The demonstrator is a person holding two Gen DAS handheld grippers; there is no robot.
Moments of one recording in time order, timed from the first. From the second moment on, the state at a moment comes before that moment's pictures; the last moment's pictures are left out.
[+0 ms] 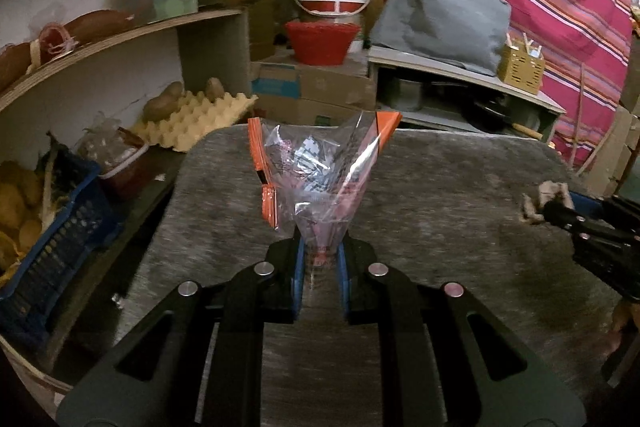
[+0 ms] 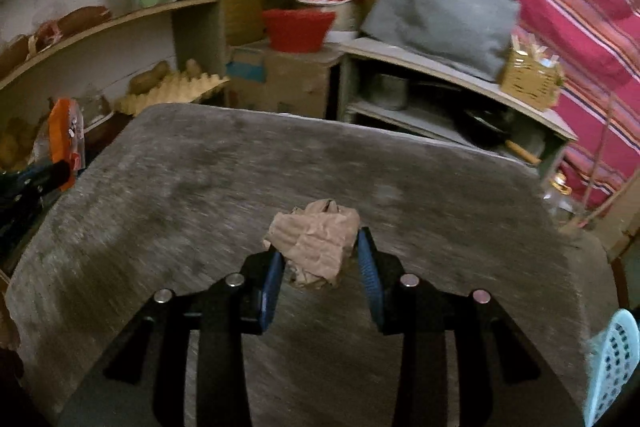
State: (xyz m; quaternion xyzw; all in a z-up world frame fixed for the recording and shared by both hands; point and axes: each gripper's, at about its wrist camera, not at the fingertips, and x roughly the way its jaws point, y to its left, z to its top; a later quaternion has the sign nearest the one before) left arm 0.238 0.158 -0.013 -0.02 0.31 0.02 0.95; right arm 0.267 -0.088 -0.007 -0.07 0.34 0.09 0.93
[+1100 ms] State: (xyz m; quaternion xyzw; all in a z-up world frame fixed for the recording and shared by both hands) left arm 0.228 -0.077 -0.002 0.04 0.29 -0.12 0.95; right arm 0.179 -0.360 0.005 0.04 0.31 -0.08 0.95
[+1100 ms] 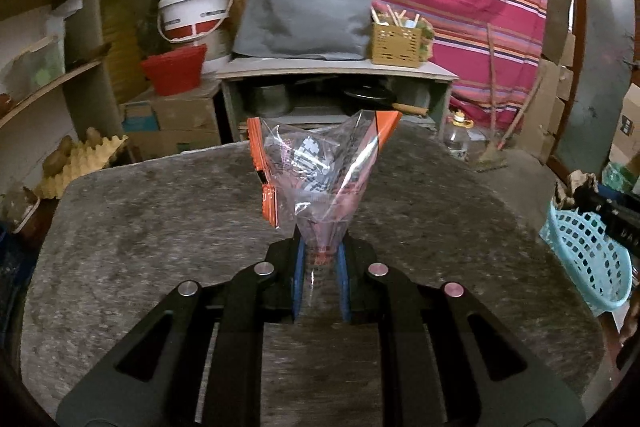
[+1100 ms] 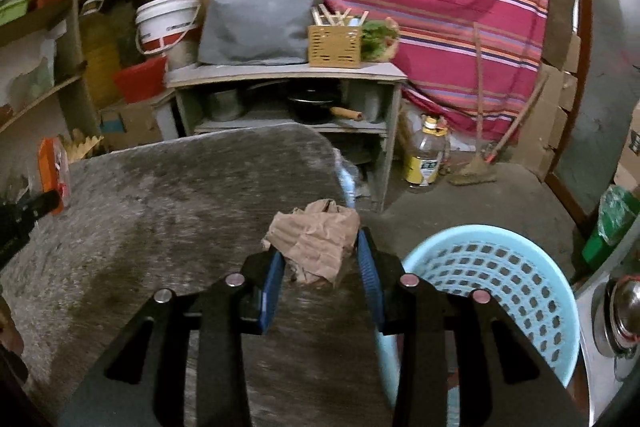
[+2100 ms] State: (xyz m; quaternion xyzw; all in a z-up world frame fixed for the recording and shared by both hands) left arm 0.179 -0.301 -0.023 0.10 0.29 -0.27 0.91; right arm 0.092 -0.537 -0.015 0.11 0.32 -0.17 0.93
